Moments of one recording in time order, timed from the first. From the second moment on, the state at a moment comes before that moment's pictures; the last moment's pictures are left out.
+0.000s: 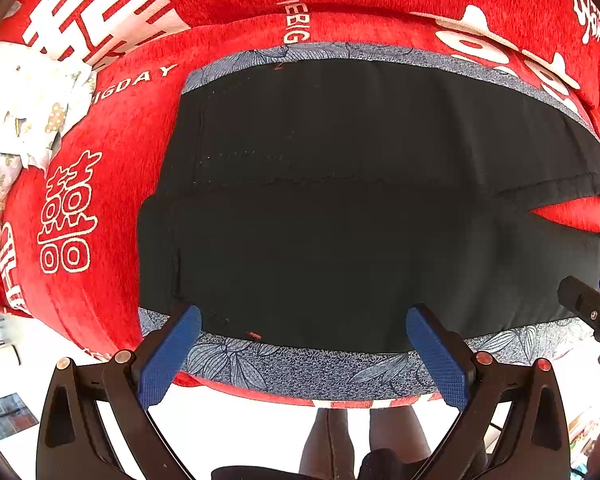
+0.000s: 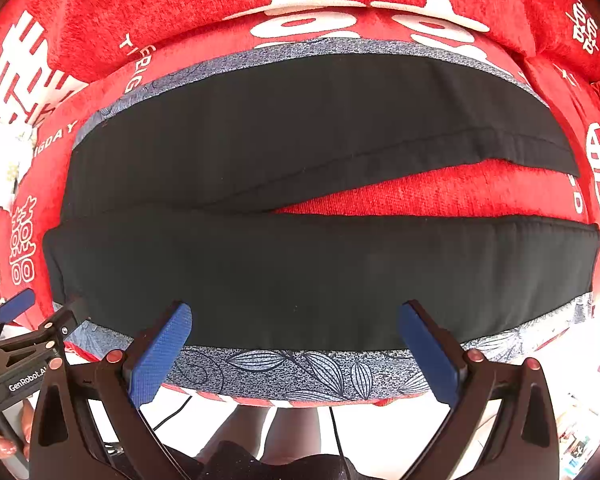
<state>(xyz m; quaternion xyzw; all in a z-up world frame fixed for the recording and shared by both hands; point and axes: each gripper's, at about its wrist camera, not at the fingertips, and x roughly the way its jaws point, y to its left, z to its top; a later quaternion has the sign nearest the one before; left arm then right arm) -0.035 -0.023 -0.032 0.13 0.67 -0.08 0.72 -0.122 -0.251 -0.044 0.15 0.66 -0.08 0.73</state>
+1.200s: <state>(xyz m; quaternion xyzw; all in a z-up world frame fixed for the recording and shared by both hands) -0.041 -0.028 -0.034 0.14 0.67 -0.08 0.72 -0.125 -0.255 -0.048 0.15 0.66 -0.08 0.73</state>
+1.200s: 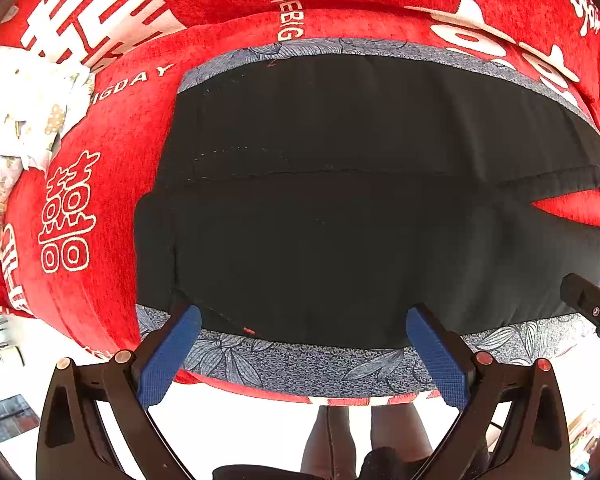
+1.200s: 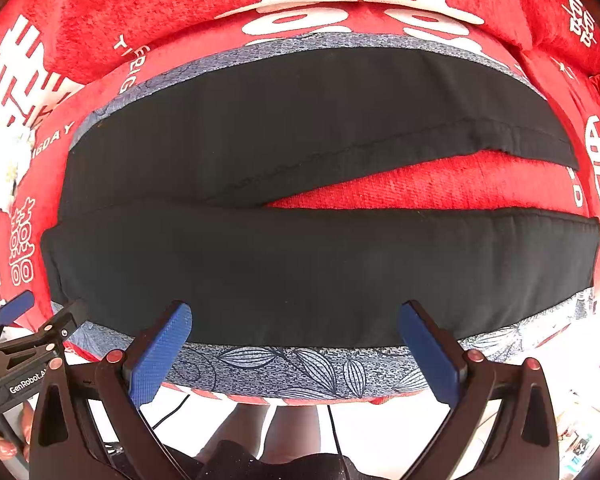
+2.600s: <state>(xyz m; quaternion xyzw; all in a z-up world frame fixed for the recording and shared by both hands) -0.047 0.030 -0.032 -0.03 0.68 -0.12 0.72 -0.130 -0.253 -0.057 0.30 0.62 0.05 0.72</state>
